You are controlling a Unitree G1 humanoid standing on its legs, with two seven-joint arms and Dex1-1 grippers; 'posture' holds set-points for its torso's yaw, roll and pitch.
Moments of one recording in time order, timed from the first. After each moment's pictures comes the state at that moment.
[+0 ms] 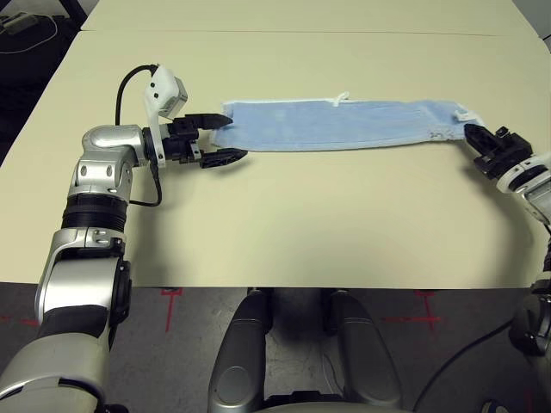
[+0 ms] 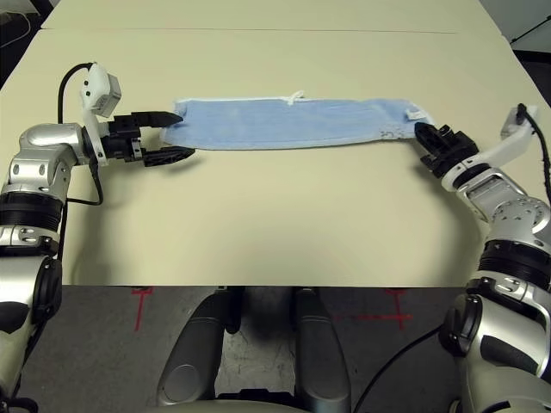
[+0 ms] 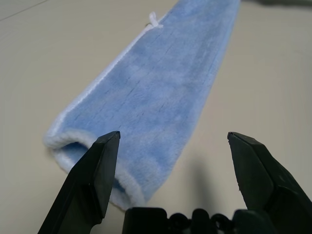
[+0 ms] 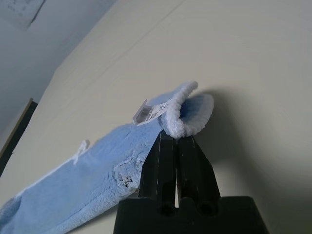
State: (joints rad) left arm -0.95 0.64 0.02 0.68 -0.19 0.10 -1.31; right arm -0.68 -0.61 -0.62 0.53 0.79 0.67 0.49
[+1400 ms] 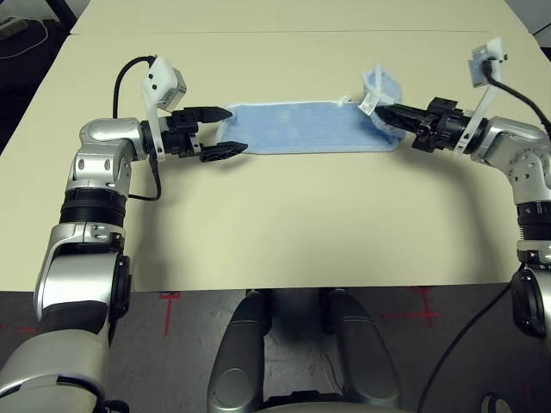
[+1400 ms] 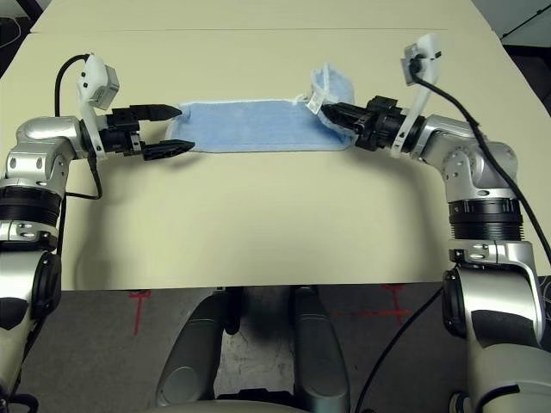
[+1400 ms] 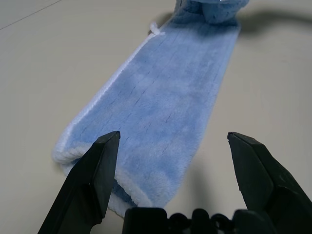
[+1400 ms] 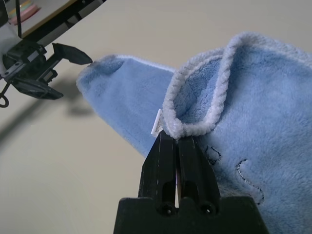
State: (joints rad) left arm -0.97 0.64 0.02 0.68 -0.19 0.12 -1.30; right arm -0.84 -0.59 -0.07 0.31 0.52 0.66 0.92
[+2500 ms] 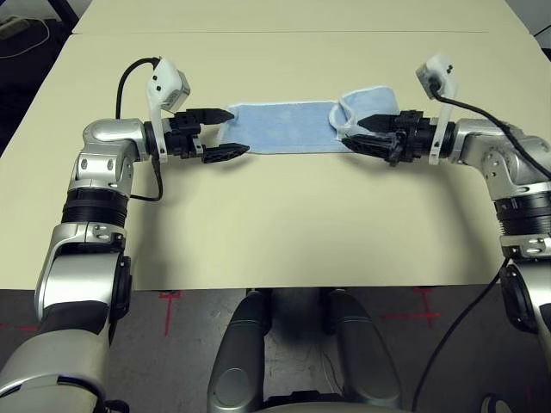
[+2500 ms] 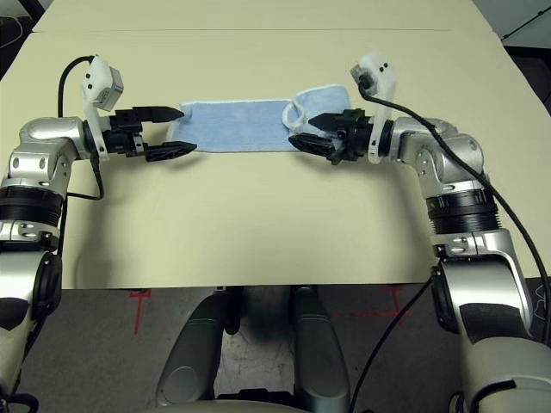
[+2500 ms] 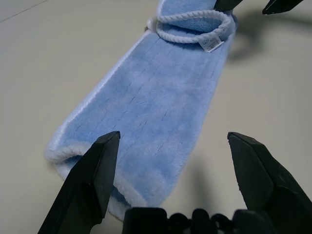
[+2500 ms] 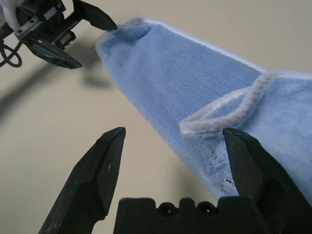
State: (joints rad) left arm -0.97 0.63 0.00 0.68 -0.19 0.12 -1.30; right arm -0.91 -0.59 0.02 0.32 0.42 0.70 1.05
